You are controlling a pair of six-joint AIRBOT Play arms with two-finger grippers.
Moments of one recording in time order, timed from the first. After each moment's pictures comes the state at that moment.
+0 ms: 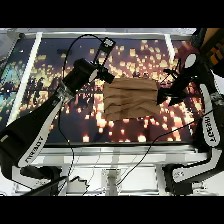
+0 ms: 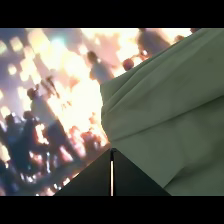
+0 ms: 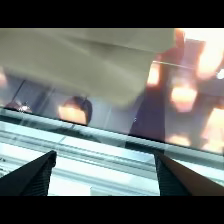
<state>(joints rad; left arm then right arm) -0.61 -1.64 1.73 1.82 -0.91 -1.63 -0.07 -1.65 1.62 -1.36 1.82 1.48</state>
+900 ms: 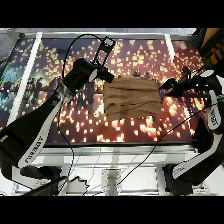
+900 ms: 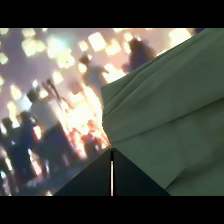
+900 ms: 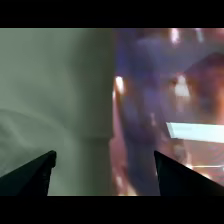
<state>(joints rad) -0.61 -1.64 1.73 1.83 -0.91 -1.63 -0.36 -1.89 1.59 -0.87 1.33 1.32</state>
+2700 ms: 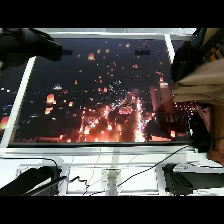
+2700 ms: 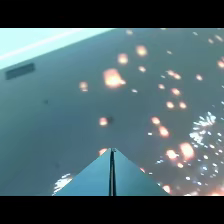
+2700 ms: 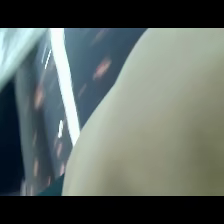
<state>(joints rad) -0.43 -1.07 1.73 1.86 -1.13 -1.56 -0.96 -1.49 1.87 -0.69 1.51 1.54</state>
